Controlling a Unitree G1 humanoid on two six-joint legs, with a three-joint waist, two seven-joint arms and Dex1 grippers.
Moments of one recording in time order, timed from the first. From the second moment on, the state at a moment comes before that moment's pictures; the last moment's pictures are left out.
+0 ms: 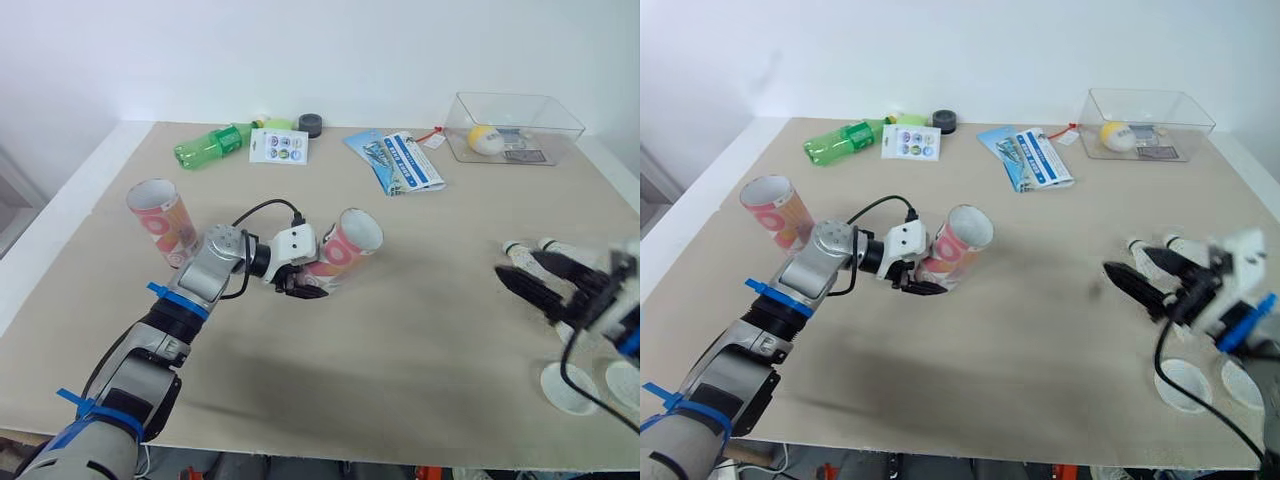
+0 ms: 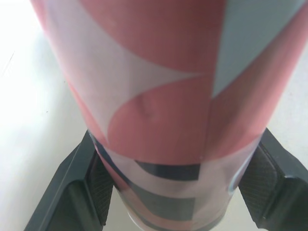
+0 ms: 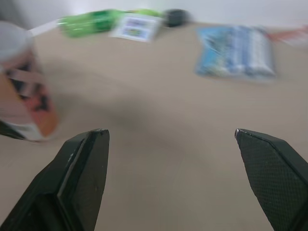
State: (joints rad) left arm -0.82 0.37 -0.35 0.39 0.00 0.22 -1.21; right arm 0.09 -0.72 -0.74 -0.32 0.65 0.72 0.83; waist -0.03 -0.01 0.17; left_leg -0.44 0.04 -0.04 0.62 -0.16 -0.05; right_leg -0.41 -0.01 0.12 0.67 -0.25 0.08
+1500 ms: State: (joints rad) left arm -0.78 0.34 -0.36 0.32 0.00 0.25 -1.22; right arm 0.11 -0.72 -0.60 0.13 0.46 0.39 0.81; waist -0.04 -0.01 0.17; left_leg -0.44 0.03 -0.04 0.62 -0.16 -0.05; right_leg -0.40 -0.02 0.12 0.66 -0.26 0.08
